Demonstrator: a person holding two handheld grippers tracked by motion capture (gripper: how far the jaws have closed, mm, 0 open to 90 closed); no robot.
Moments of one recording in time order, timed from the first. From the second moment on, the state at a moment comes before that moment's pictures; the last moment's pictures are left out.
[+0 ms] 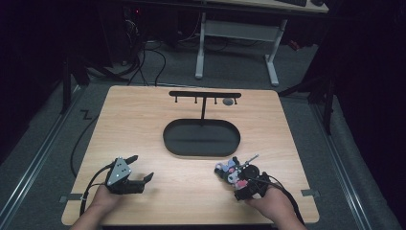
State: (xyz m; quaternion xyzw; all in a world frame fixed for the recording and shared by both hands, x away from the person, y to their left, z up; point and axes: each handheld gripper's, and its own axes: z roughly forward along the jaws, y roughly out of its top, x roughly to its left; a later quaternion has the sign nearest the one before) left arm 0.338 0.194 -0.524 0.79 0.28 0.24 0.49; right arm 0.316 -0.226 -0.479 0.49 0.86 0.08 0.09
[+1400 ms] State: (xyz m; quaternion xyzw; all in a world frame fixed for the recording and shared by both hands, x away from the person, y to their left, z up) left arm 0.338 0.194 -0.524 0.79 0.28 0.23 0.49; right arm 0.322 -0.223 -0.455 0.49 0.86 0.12 0.10
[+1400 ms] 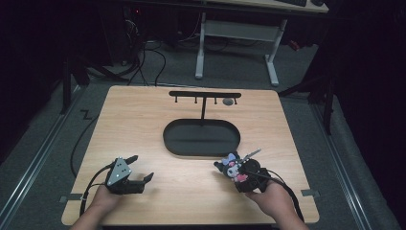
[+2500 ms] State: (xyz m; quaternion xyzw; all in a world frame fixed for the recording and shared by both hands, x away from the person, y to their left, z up) left arm 0.338 0.194 -0.524 0.79 0.28 0.23 0.49; right arm 0.359 -0.202 -0.428 0.49 0.85 0.15 0.10
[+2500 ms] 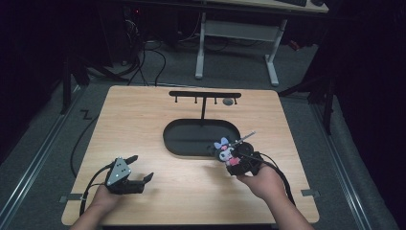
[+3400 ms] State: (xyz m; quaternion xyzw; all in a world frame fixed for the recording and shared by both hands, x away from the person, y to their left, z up) left arm 0.338 0.194 -0.524 0.79 0.28 0.23 0.49; right arm 0.413 -0.168 -0.433 0.47 0.86 0.16 0.11
